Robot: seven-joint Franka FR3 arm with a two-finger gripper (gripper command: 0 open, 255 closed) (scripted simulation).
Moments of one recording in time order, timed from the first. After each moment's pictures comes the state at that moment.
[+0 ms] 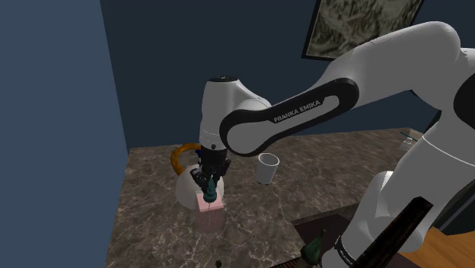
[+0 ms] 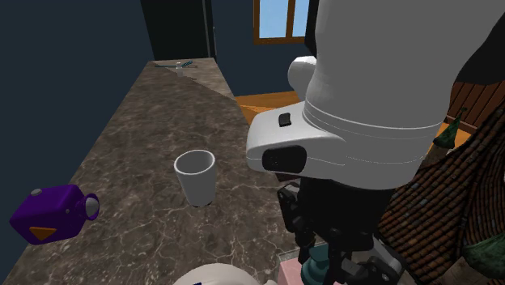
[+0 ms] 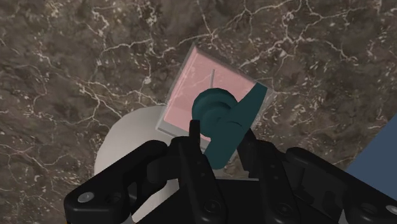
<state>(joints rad) 0.15 -0.13 0.41 -2.30 0.08 2.21 0.54</state>
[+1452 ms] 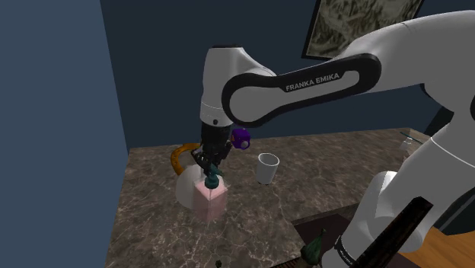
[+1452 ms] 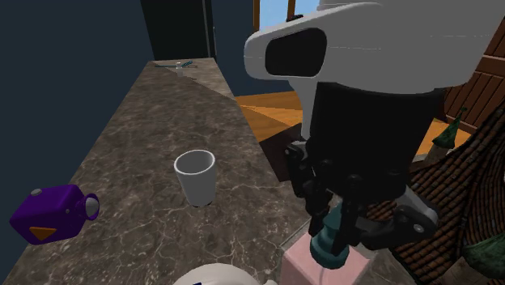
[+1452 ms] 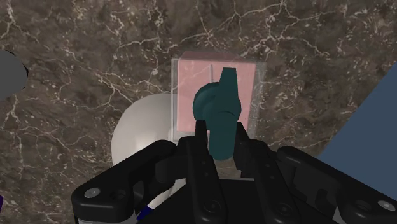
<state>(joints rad) 0.15 -0.20 0.40 -2.18 0.10 2.03 0.52</state>
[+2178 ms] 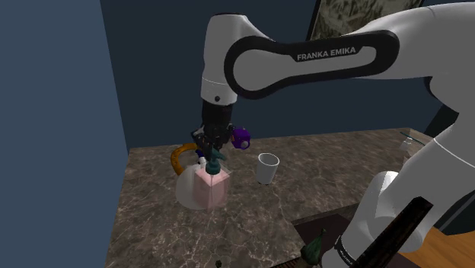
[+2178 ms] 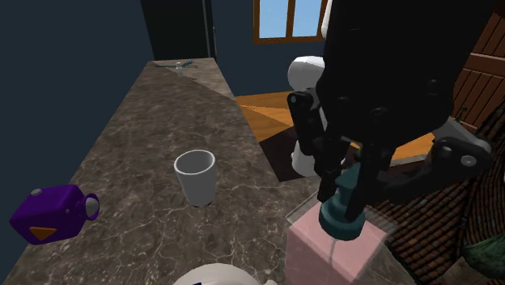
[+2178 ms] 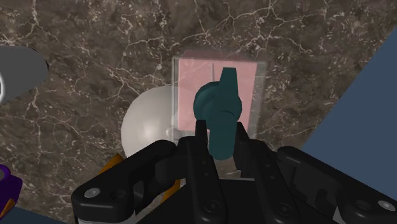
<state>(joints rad) 0.15 -0.23 0.39 -2.06 0.10 1.89 0.52</state>
